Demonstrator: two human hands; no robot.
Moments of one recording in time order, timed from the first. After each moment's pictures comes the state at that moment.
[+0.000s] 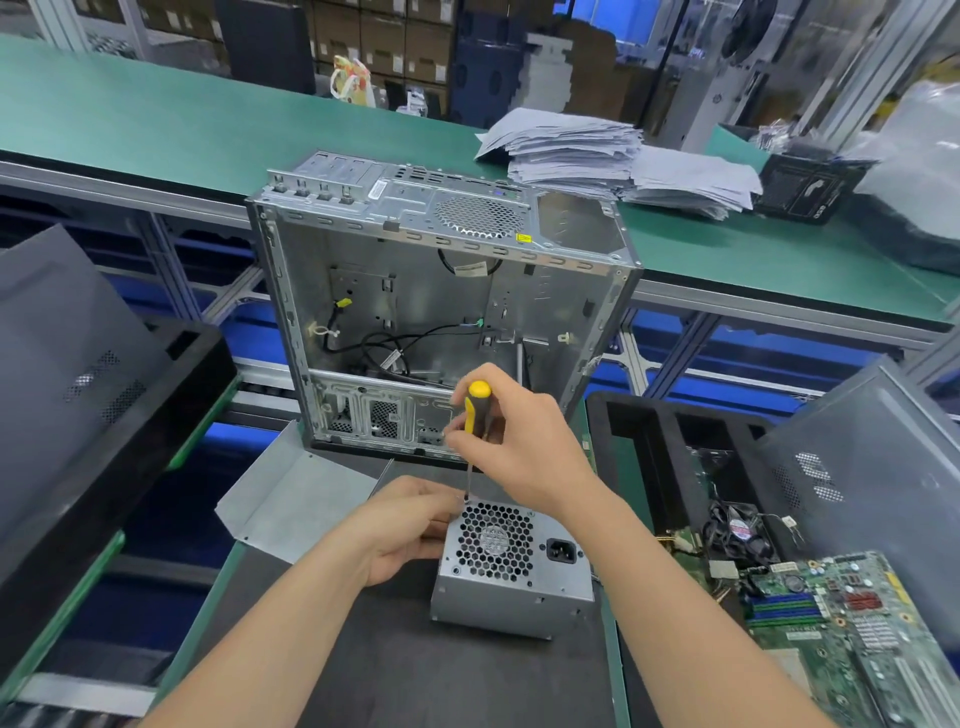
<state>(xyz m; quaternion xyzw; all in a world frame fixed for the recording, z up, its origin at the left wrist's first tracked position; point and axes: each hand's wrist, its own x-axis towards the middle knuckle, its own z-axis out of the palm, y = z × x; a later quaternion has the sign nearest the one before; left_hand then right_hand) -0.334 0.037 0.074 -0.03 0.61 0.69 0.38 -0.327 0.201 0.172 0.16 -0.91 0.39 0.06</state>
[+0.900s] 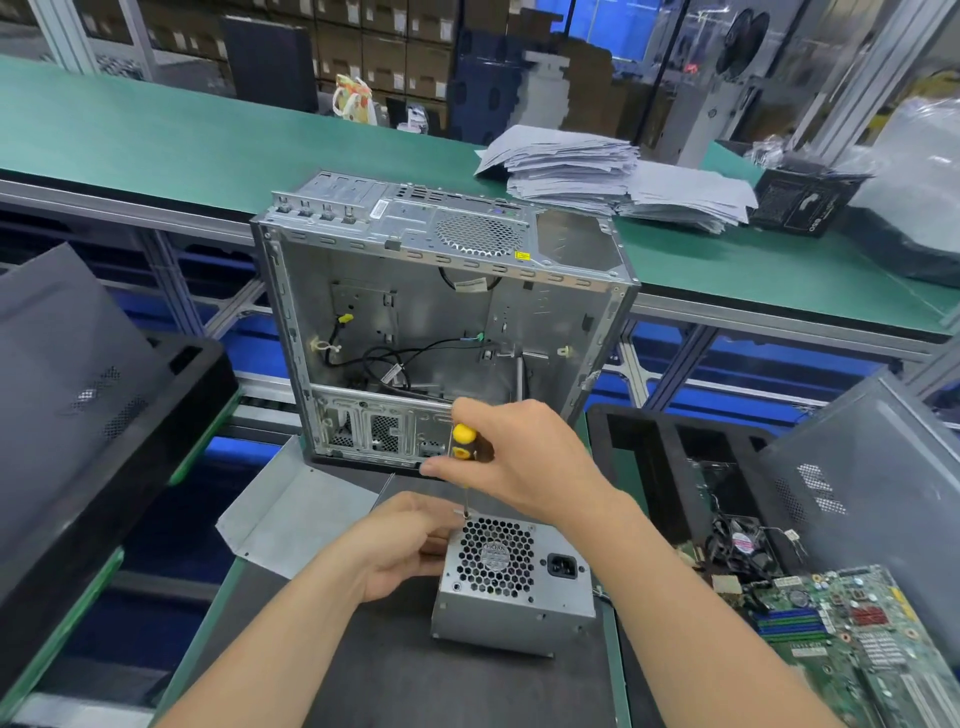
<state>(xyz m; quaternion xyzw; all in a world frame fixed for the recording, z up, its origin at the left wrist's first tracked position) -0.333 0.035 0.079 -0.03 0.60 0.70 0.39 -0.333 0.203 0.185 0.27 -0.94 0.17 0.12</state>
